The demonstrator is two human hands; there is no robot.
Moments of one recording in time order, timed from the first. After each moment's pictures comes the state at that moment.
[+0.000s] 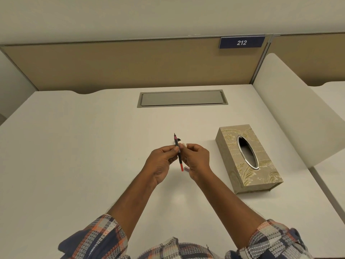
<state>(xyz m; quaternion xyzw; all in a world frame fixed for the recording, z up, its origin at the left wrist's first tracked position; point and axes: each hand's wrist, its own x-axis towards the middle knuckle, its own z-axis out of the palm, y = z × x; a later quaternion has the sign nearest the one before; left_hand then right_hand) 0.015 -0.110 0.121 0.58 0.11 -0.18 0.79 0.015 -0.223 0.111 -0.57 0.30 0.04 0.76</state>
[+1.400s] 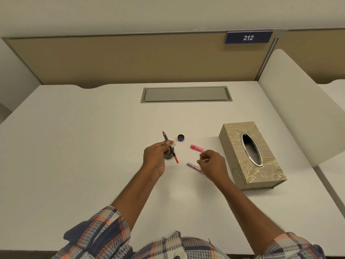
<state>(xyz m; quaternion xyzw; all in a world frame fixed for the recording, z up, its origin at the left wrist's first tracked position) 0.027 -0.101 0.107 0.55 0.24 -0.05 0.80 -0.003 -0.275 0.065 -0.88 0.18 0.02 0.43</state>
